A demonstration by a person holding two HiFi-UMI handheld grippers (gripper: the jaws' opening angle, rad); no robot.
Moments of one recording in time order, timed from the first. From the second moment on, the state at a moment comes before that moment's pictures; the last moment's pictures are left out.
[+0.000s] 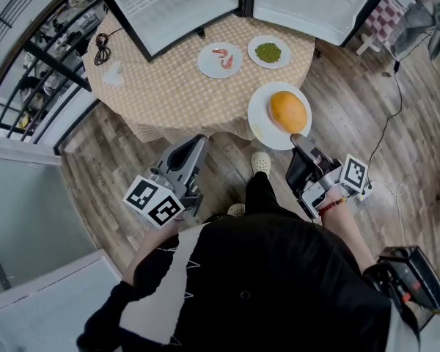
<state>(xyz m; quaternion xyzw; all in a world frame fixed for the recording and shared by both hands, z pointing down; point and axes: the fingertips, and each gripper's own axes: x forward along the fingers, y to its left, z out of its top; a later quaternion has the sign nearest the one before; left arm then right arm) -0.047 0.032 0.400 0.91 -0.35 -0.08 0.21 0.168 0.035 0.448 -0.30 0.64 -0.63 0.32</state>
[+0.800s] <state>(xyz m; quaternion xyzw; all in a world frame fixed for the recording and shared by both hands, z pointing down) -0.015 -0.096 0.382 0.89 -0.40 -0.10 0.19 0.199 -0.126 0.456 -0.27 0.63 -0.66 0.29</state>
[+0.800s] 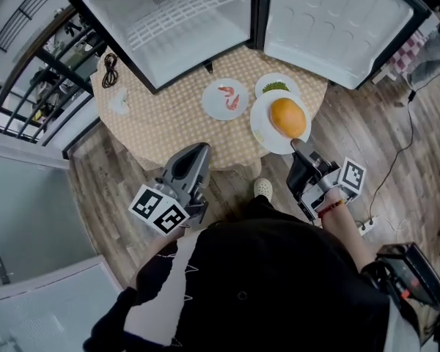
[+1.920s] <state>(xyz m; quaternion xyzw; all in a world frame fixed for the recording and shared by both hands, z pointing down) 0.032 -0.210 0.367 0.86 -0.47 -0.13 0.18 0.200 -0.253 0.451 -0.19 0.65 -0.71 0.22</state>
